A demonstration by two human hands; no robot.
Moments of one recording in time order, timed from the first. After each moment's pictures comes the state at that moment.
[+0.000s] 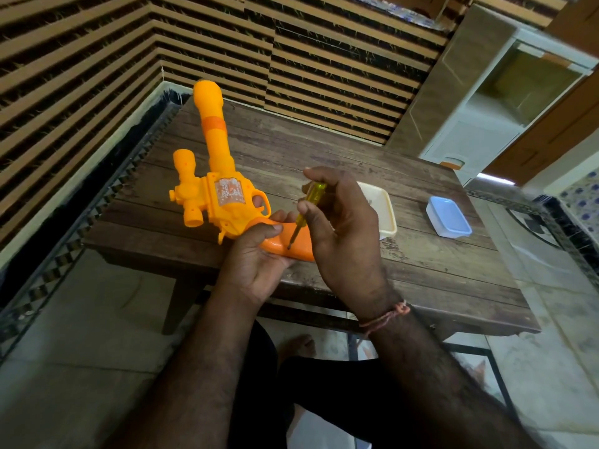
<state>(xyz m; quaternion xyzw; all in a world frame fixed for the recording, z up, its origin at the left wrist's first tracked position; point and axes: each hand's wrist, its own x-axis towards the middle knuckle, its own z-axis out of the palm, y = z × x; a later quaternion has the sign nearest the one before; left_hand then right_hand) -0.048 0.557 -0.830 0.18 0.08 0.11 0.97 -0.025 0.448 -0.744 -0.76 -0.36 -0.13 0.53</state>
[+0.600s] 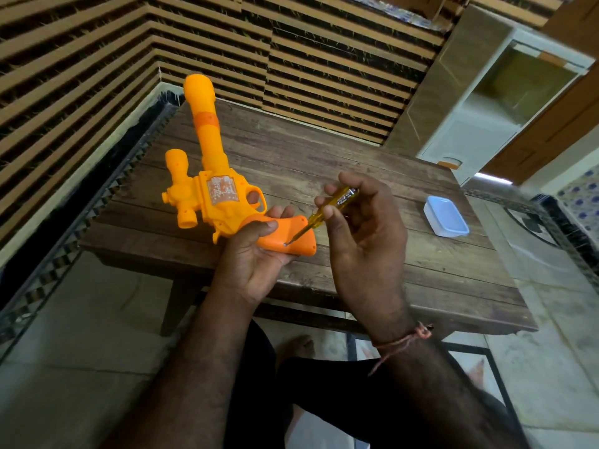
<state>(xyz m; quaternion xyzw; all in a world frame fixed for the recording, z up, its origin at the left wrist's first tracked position) -0.053 0.556 -0.818 0.18 0.06 0.11 0.98 -0.038 0.434 -0.743 -0.68 -0.29 -0.11 0.67</state>
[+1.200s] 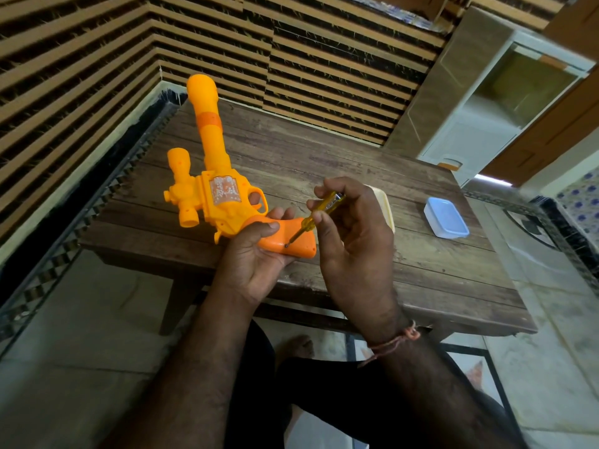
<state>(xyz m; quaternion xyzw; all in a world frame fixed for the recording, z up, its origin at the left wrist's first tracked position) -0.054 0.555 -0.818 0.20 0.06 0.11 0.97 -0.037 0.436 -0.748 -0.72 -0.35 -0.13 0.59</state>
